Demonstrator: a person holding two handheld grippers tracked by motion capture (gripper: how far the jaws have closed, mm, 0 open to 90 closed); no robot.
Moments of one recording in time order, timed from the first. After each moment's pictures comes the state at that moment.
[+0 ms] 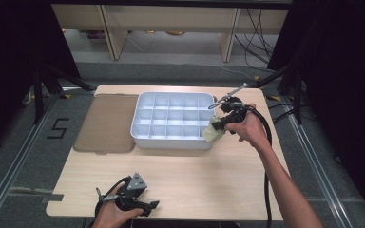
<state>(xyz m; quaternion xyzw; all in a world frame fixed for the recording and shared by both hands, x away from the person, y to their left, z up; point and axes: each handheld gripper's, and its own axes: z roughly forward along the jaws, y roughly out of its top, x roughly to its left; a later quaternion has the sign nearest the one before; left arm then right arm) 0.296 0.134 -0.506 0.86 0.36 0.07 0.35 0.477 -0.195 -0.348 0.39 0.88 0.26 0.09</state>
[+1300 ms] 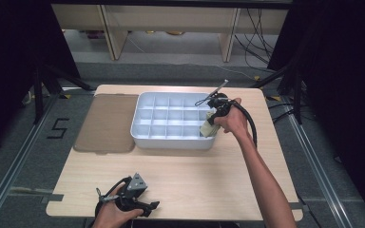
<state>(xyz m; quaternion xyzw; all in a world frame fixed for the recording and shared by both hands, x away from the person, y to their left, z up) 0.295 0.133 -0.505 0.86 0.36 0.07 0.35 0.523 -0.166 -0.376 0.41 0.89 0.18 0.11</state>
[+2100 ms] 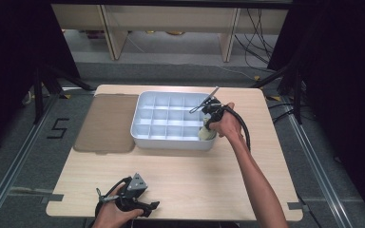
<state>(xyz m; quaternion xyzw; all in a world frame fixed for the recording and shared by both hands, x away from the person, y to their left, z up) 0.295 0.133 -0.505 0.86 0.35 0.07 0.35 0.527 -0.153 -0.404 0.39 0.90 0.14 0.13</state>
